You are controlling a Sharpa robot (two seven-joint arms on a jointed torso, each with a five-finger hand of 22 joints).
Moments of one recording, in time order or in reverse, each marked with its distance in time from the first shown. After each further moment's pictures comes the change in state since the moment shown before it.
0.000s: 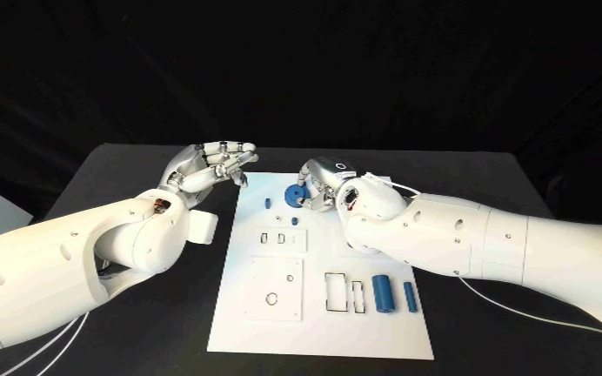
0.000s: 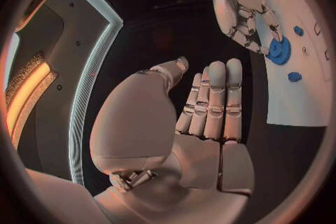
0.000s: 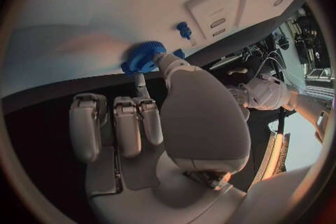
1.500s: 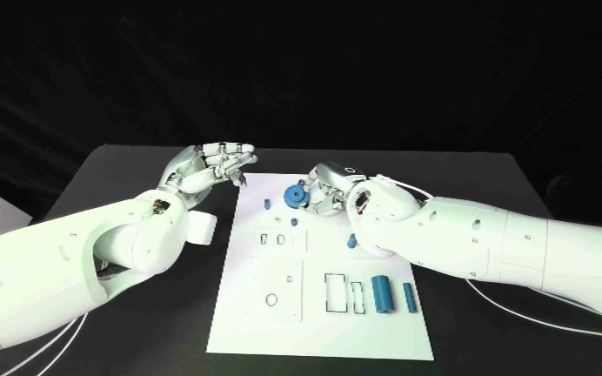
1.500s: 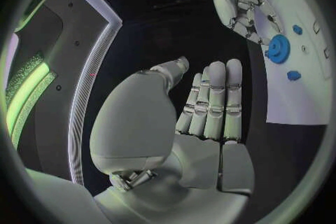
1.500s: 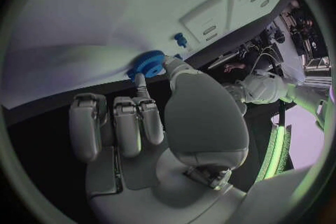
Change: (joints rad) left arm 0.000 -0.003 0.000 -0.003 0.000 0.000 -0.005; left_hand 0.000 0.000 0.007 -0.007 0.000 0.000 0.000 0.000 0.001 -0.004 0.004 0.000 0.001 0.000 0.000 0.005 -0.001 0.000 -0.004 -0.004 0.004 0.003; right arm 0.000 -0.064 -0.001 0.050 0.071 0.034 0.042; right_hand -0.104 0.046 -0.104 0.012 0.008 -0.004 -0.003 -0.020 0.008 -0.004 0.004 0.000 0.000 0.000 0.000 0.000 0.000 0.001 -0.004 0.004 0.000 0.000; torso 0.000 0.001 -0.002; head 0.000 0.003
